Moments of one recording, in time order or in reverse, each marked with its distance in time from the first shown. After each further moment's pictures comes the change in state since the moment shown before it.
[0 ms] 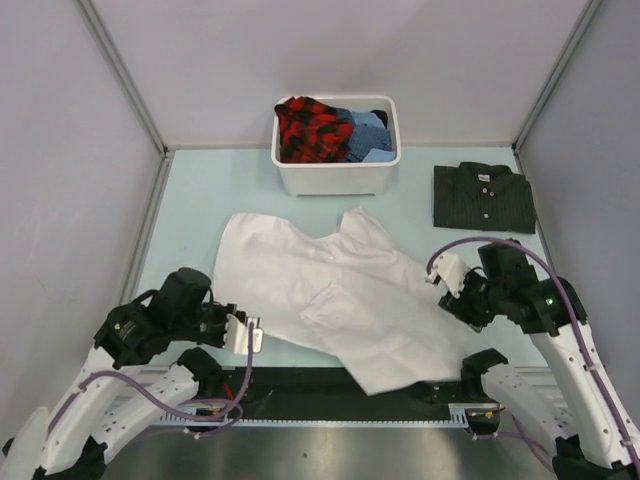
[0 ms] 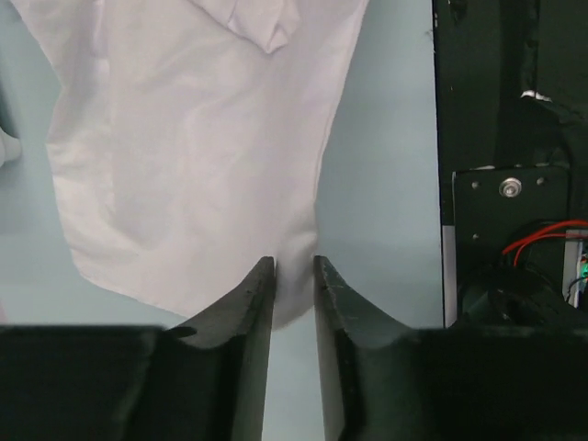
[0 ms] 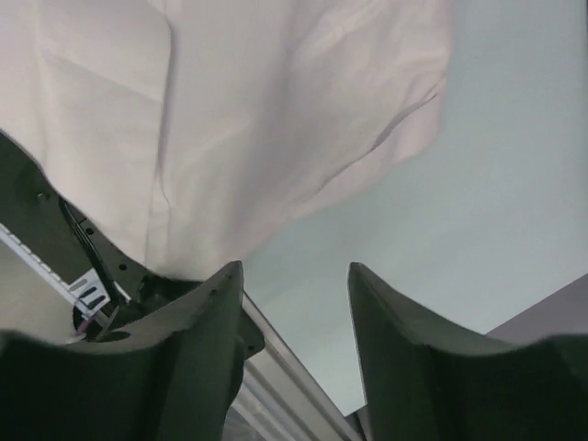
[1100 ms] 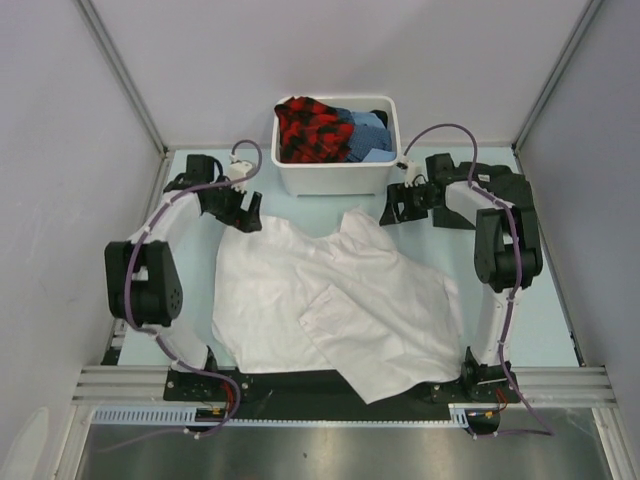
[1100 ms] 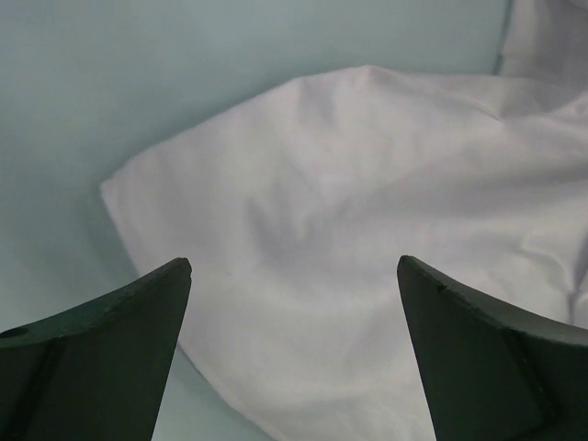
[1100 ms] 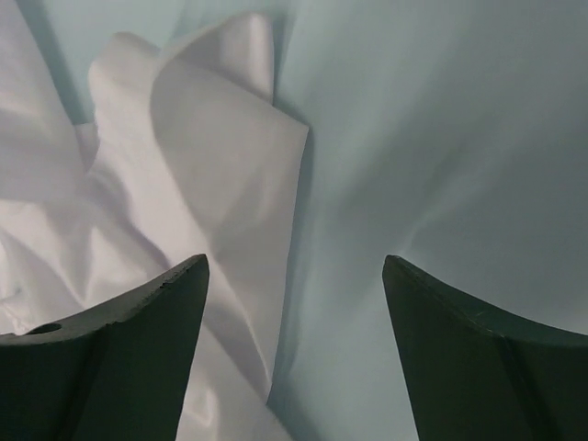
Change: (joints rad) left arm 0.599 1.077 0.330 0.701 0.157 -0.661; right arm -0.195 1.238 0.401 0.896 -0.438 0.598
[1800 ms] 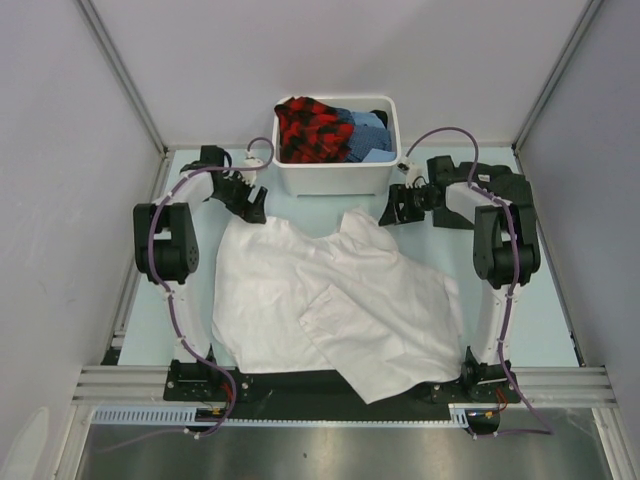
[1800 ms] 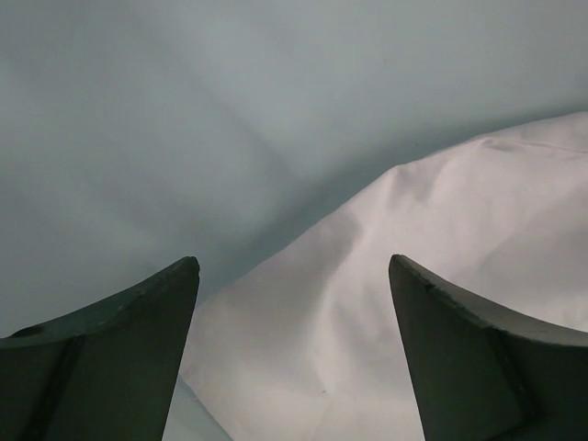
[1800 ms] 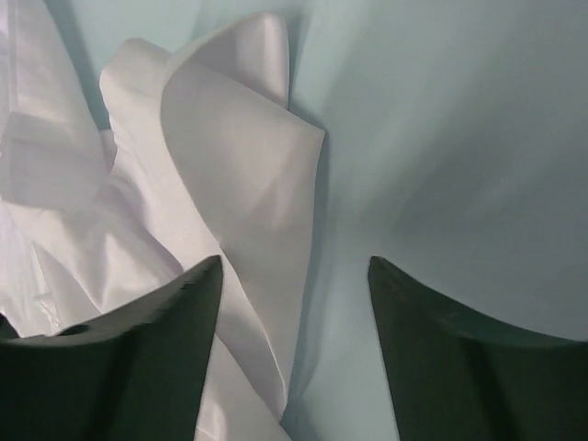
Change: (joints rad) left arm 0.056 0.471 0.385 -0.063 0.088 0.182; right arm 0.006 0.075 0.010 0.048 -0.080 0.054
